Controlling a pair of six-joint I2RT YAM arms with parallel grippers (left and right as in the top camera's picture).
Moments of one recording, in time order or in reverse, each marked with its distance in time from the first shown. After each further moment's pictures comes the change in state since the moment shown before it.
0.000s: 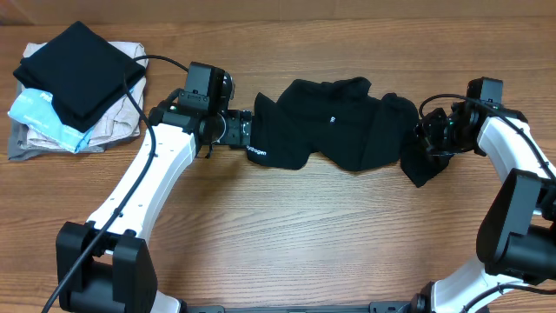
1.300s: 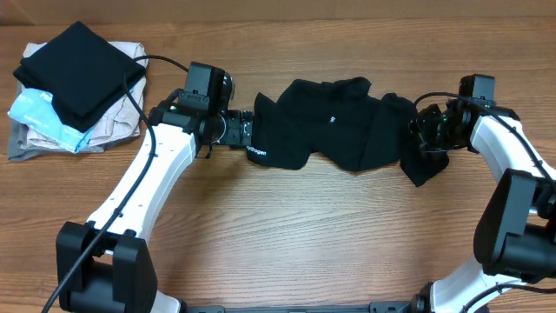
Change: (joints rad) left arm 0.000 0.000 0.000 -0.003 0.000 0.000; right arm 0.040 0.000 -0.001 0.039 0.006 0.069
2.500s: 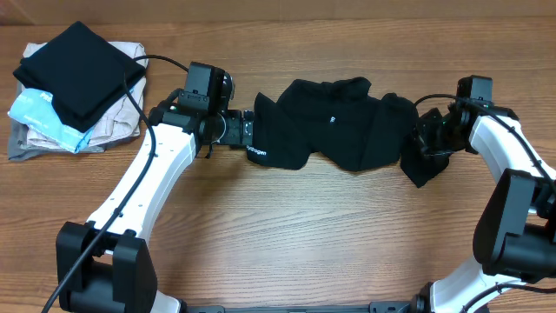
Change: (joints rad) left arm 0.000 0.000 0.000 0.003 0.000 0.000; right arm 0.006 0.000 0.000 -0.042 0.108 -0.014
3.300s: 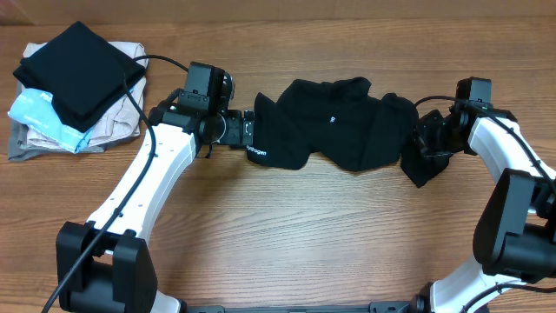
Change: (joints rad) left arm 0.000 0.000 0.000 0.000 0.000 0.000; right arm 0.000 0.000 -0.018 0.037 0.026 0.023
